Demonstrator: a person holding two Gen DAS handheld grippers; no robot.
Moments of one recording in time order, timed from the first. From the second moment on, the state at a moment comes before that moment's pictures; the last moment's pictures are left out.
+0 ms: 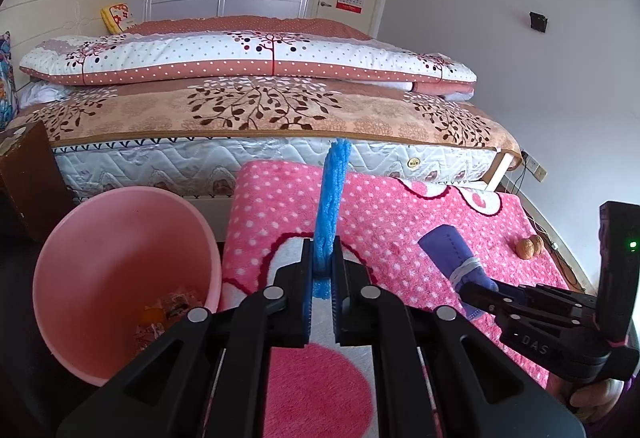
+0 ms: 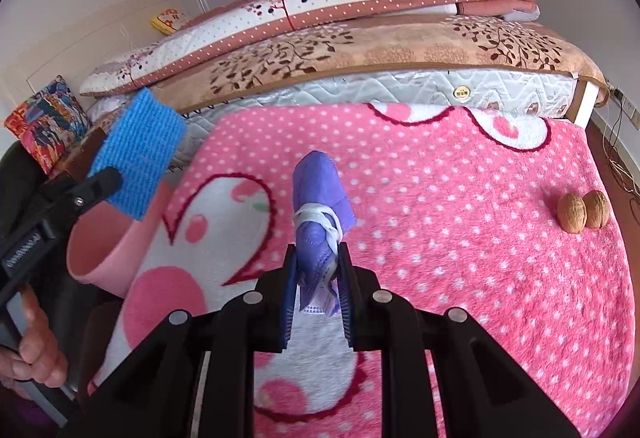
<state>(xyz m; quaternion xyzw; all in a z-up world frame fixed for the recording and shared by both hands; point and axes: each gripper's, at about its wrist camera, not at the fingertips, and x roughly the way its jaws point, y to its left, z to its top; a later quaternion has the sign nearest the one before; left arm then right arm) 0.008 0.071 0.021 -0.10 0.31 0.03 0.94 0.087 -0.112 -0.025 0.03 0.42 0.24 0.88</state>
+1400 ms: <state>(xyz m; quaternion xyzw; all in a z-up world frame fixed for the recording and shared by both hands) -0.049 0.161 0.039 -0.11 0.25 0.16 0.95 0.049 0.044 0.051 -0.01 0.33 0.36 0.87</state>
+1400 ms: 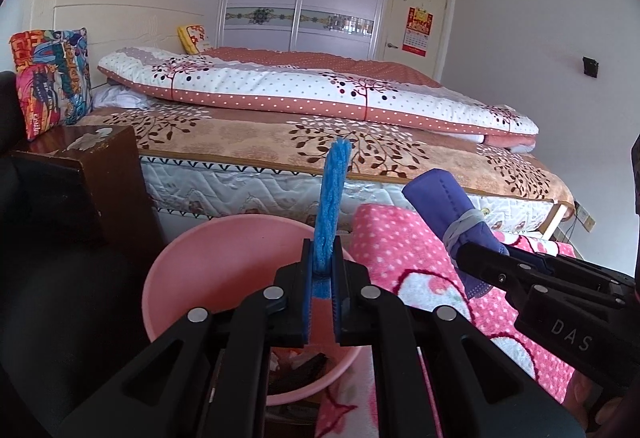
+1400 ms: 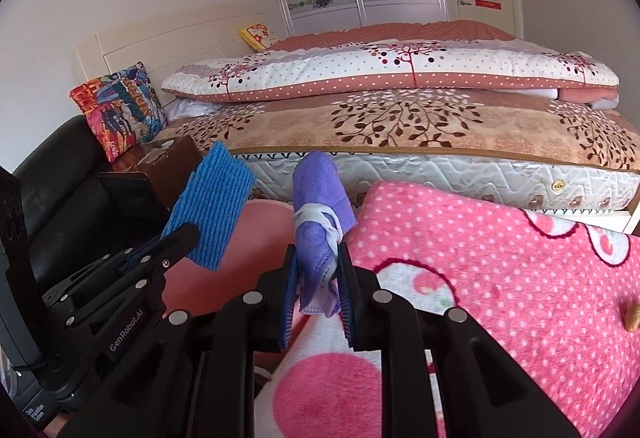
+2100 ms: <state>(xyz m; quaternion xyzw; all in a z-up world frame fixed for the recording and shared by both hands) -0.053 0.218 0.000 -0.14 0.29 0.20 0.93 0.059 0.114 0.011 -0.03 0.37 0.38 0.85</state>
